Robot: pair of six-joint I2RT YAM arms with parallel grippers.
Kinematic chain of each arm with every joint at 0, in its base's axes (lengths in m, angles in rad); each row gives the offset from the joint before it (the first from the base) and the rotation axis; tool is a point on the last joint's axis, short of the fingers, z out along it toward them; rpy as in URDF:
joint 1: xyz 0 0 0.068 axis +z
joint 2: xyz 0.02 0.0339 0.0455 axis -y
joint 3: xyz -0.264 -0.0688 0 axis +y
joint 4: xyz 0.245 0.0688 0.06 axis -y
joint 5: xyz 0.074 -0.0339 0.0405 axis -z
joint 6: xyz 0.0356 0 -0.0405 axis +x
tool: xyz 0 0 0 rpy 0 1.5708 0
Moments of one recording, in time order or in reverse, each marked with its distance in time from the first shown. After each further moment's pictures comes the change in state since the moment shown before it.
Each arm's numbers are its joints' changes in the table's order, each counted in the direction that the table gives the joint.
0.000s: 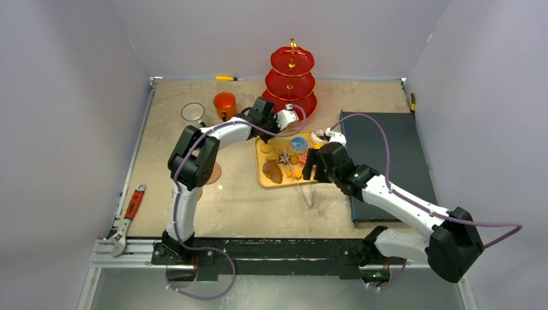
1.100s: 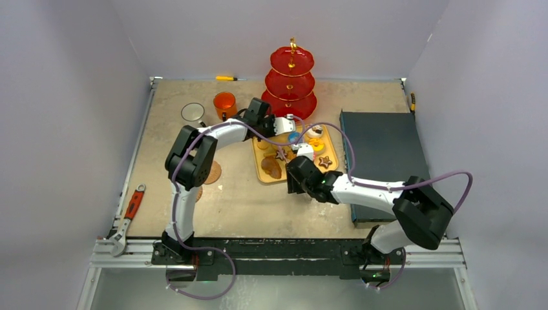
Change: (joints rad) left arm 0.032 0.014 0.052 0.062 0.038 0.358; right arm 0.237 -0.311 -0.011 0.198 0.118 -0.038
